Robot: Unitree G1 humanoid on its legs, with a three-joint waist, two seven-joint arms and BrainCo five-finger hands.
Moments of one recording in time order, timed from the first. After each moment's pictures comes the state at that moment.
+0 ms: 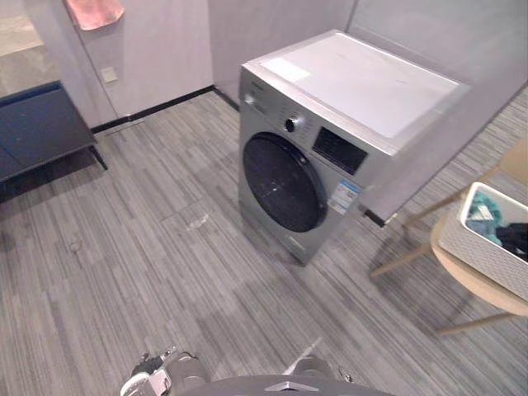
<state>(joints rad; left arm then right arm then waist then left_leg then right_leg) 0.06 0.07 0.33 1.09 -0.27 0.01 0.06 0.08 -0.01 -0.60 1.12 0.53 0.00 -0.03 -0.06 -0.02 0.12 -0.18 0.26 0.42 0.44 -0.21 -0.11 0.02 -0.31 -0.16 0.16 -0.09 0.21</state>
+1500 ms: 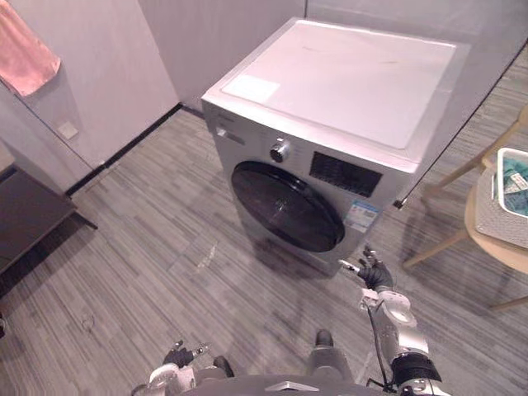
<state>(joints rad) 0.06 0.02 0.12 1.08 -0.17 0.00 0.04 -0.03 -0.22 -0.16 0.52 0.33 -0.02 0.03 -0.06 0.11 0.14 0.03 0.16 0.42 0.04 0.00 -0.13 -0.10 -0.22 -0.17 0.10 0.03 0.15</state>
